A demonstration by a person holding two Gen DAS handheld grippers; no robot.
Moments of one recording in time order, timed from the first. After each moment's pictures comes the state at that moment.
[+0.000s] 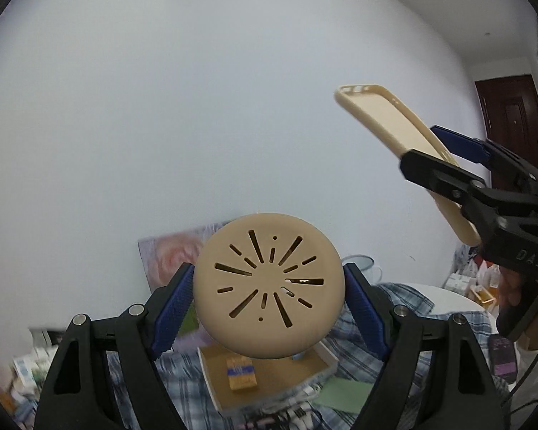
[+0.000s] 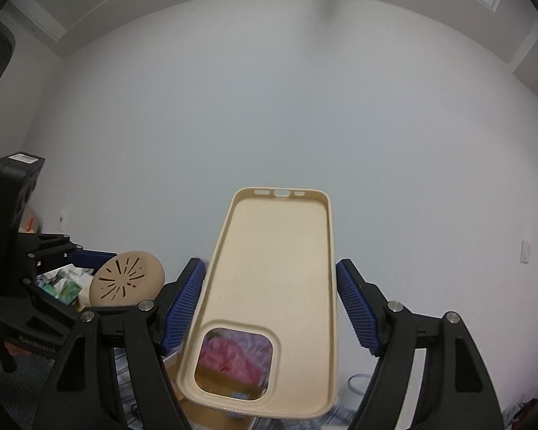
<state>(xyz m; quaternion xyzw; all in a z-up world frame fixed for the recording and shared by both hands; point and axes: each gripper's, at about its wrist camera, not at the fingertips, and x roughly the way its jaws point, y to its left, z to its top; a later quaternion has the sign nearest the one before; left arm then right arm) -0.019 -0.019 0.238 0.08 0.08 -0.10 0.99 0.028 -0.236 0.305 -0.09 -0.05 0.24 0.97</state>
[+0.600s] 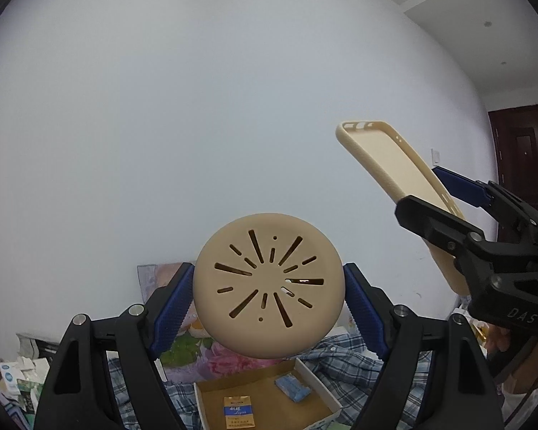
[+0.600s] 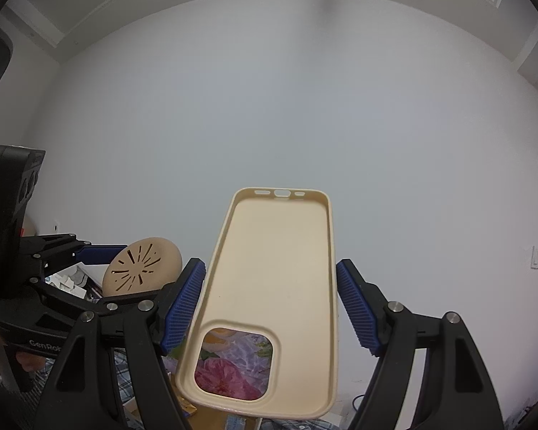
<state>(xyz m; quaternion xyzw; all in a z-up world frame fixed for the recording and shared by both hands) 0.015 -0.018 0.269 0.05 0.03 -0.09 0.99 0.075 -0.224 0.322 -0.08 -0.05 0.25 0.96</state>
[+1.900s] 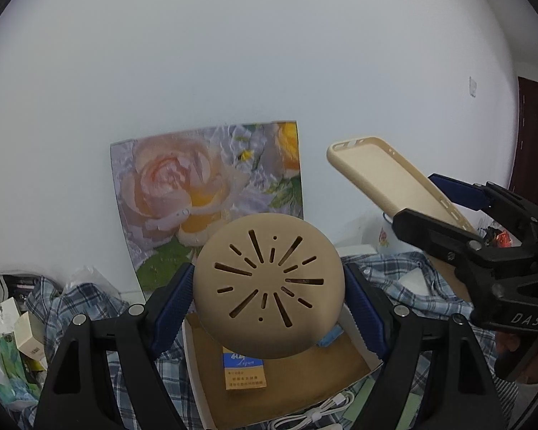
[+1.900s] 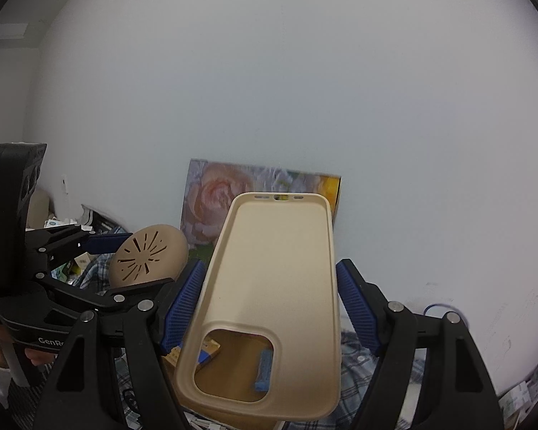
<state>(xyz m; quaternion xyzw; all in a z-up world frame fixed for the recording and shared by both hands) 0.152 0.006 0.161 0.03 0.22 -0.06 0.97 0.211 -0.186 0.208 -0.05 0.18 0.30 0.93</state>
